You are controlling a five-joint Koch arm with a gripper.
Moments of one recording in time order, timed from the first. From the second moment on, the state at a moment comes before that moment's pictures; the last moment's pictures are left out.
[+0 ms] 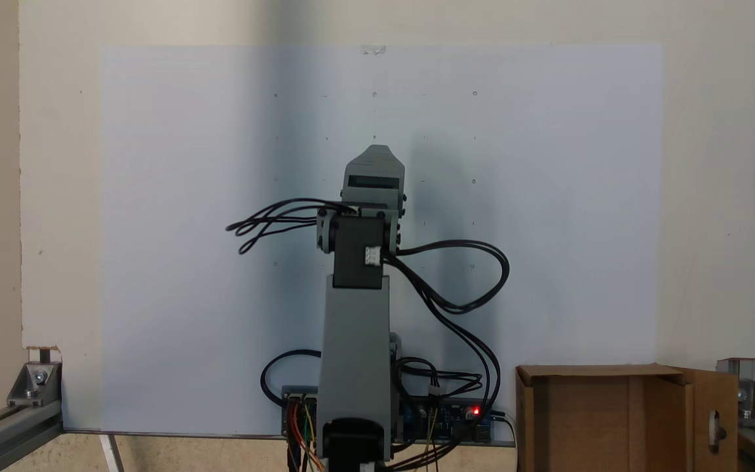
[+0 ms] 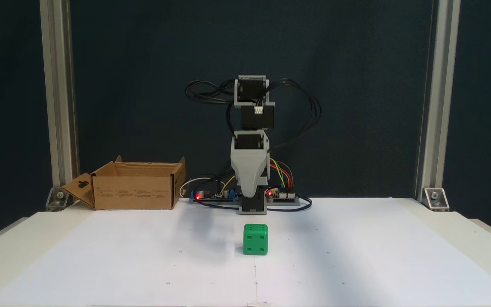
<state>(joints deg) 1.0 99.1 76.4 73.7 -0.1</state>
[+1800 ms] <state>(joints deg) 1.4 87.5 75.7 69.5 0.4</state>
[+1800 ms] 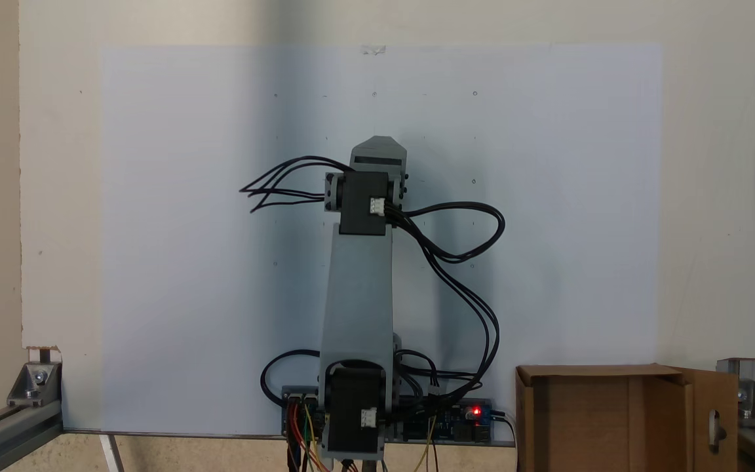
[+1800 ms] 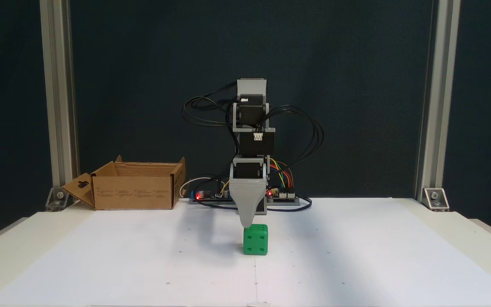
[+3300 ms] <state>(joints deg) 0.0 81.4 82.9 59.5 1.1</state>
